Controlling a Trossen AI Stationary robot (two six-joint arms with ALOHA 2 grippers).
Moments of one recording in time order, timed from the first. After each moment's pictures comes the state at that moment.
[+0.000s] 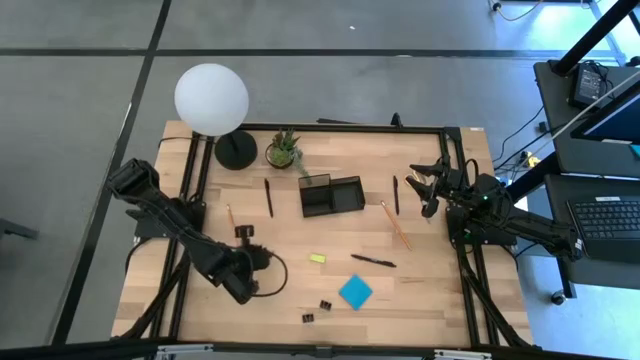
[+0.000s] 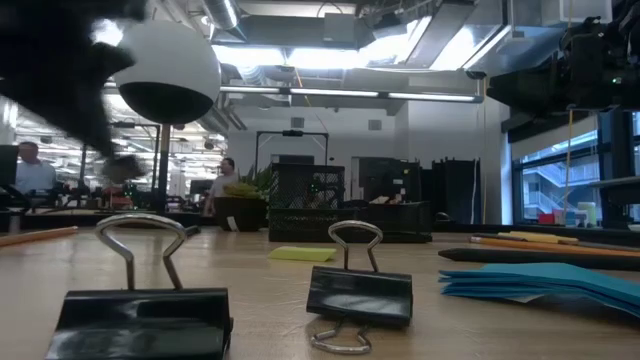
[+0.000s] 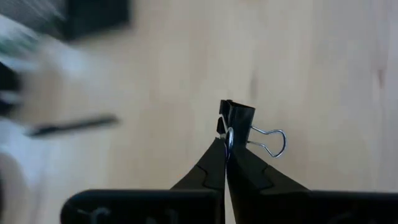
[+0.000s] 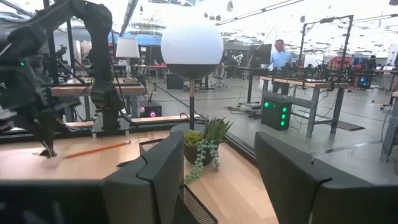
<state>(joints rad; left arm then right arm) -0.69 1.56 0.96 -0.81 -0.62 -0.75 -0.36 0.00 0.01 0.16 0.01 -0.04</state>
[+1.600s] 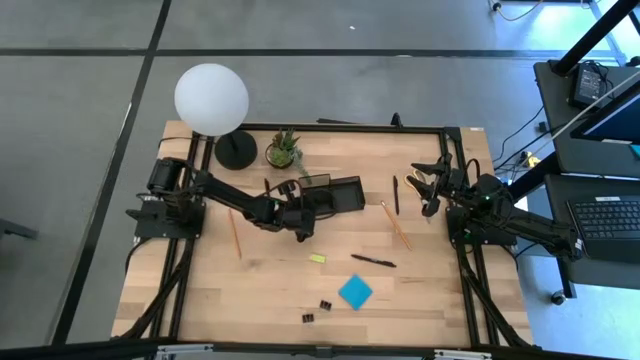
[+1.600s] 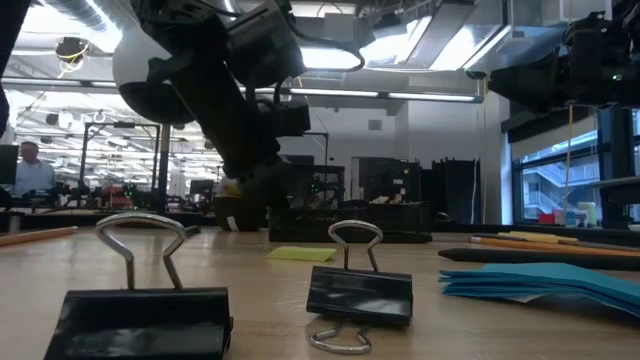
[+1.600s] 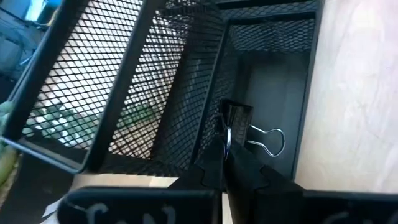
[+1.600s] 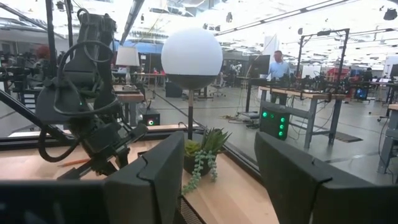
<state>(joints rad) -0.10 1.82 0.95 -0.18 -0.65 -0.26 -0.36 0.00 0.01 0.20 0.01 -0.06</state>
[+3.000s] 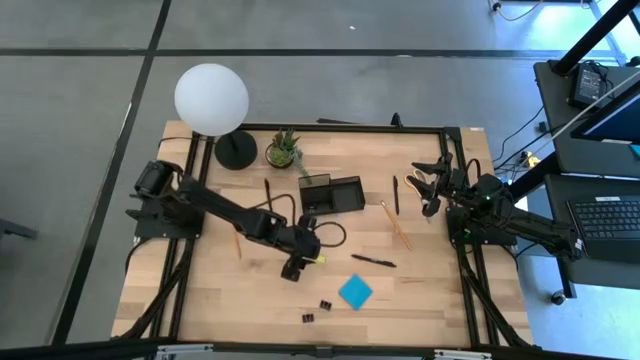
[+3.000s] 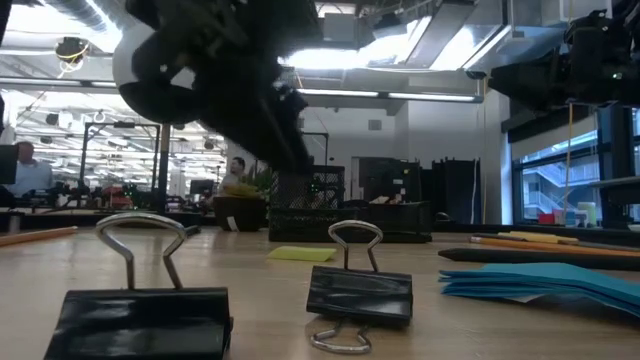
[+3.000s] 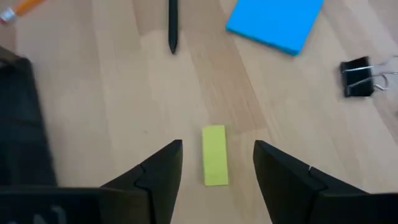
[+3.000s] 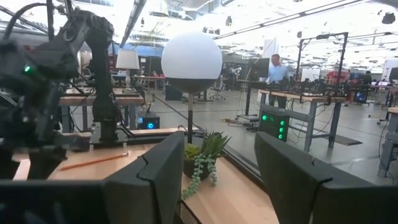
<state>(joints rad) -0.27 1.76 1.07 -0.23 -0.10 0.01 -0.36 0.00 0.01 0.22 0.01 -0.06</state>
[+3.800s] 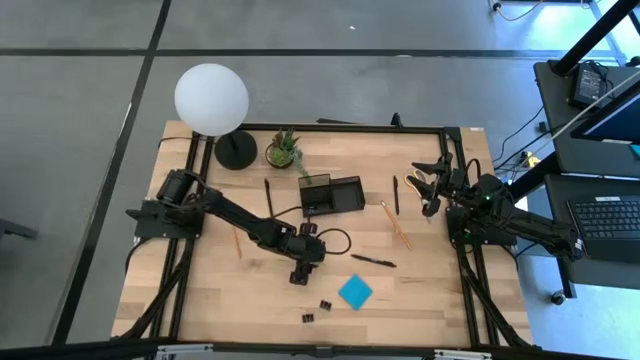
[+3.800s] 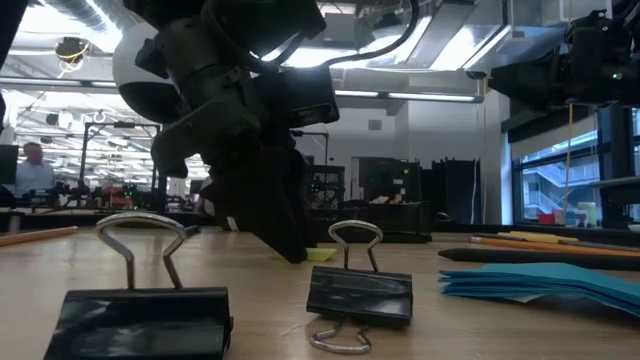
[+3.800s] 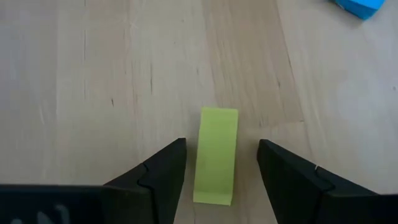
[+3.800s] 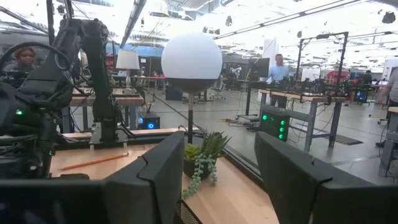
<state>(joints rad) -0.27 1.96 1.07 -0.12 -0.10 -0.13 -0.36 0.00 0.01 0.22 0.01 -0.06</state>
